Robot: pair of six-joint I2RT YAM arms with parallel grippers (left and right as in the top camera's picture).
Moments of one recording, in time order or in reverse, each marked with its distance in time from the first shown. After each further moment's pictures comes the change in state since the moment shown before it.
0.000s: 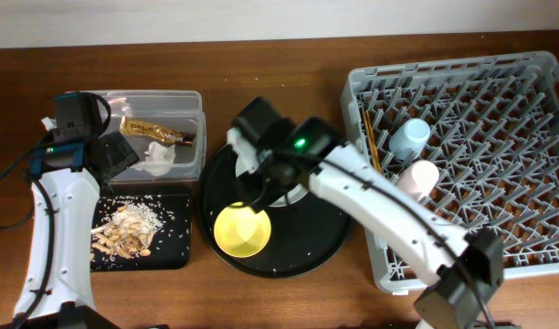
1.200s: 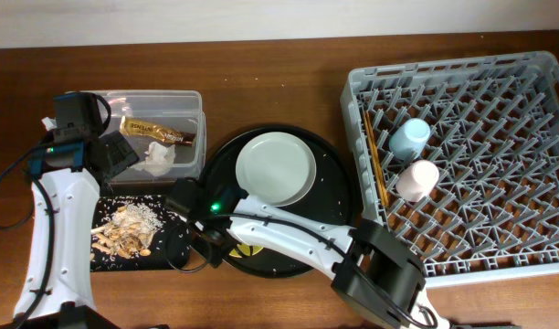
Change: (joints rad) left arm 0.000 0.000 0.000 0.000 0.000 0.000; right arm 0.259 0.278 -0.081 0.234 0.064 0.014
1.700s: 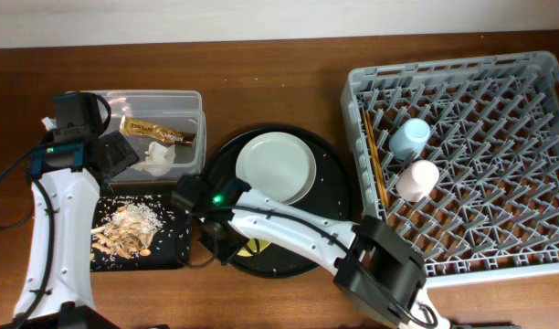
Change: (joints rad) left arm 0.000 0.000 0.000 0.000 0.000 0.000; right arm -0.029 0.005 0.048 -0.150 0.017 0.000
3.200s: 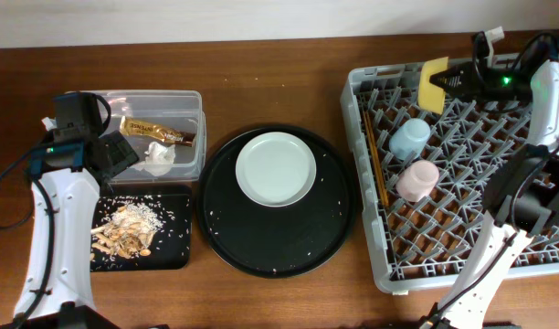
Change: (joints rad) left arm 0.000 0.000 0.000 0.000 0.000 0.000; right arm -1.453 0.316 0.628 -0.427 -1.036 -0.649
